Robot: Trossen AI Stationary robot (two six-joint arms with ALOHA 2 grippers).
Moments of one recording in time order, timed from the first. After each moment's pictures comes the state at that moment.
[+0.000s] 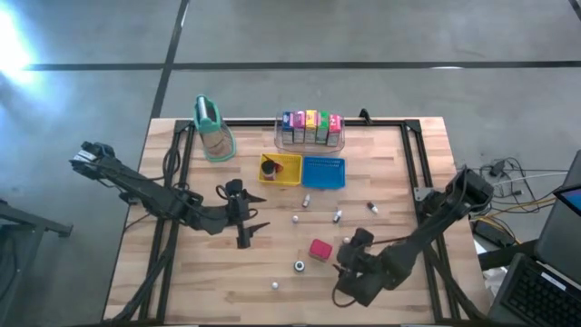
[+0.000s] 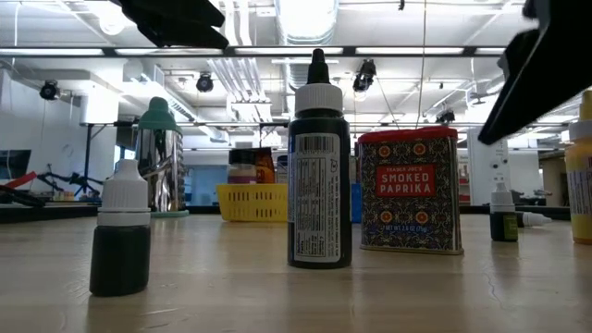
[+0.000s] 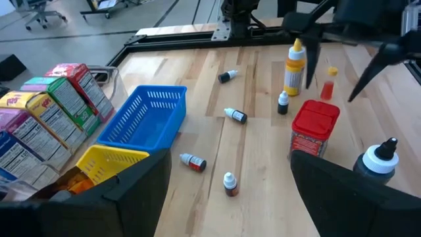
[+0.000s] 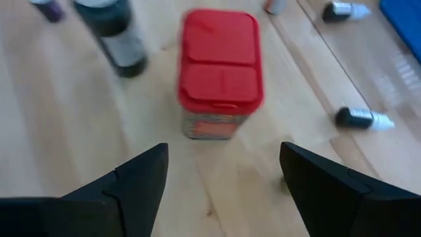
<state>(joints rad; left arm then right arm) -0.44 1.16 0.80 -0.11 -0.62 -0.19 0.74 1.76 1.15 -0.67 0.61 1.08</state>
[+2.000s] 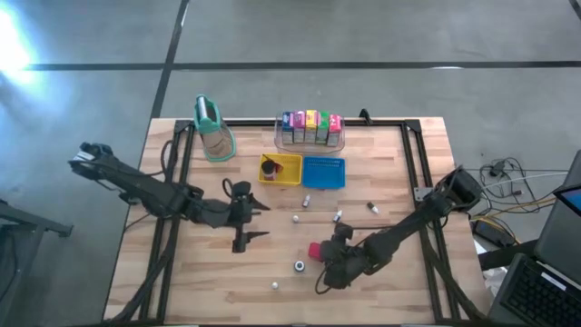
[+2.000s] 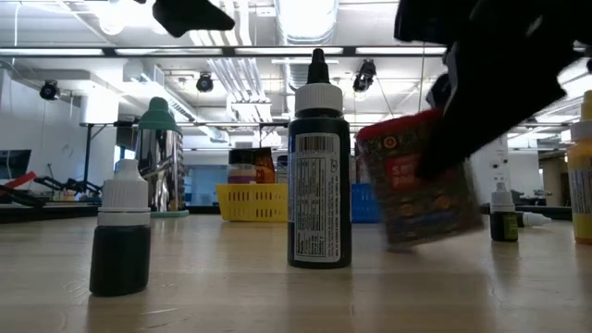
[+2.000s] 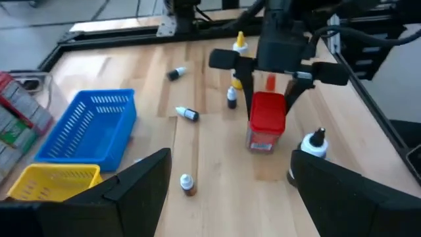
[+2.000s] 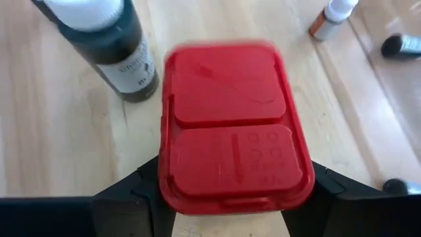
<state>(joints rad) -0.38 1.16 0.88 -0.20 -0.35 -0.13 0.59 1.82 1.11 -0.42 0.47 0.75</state>
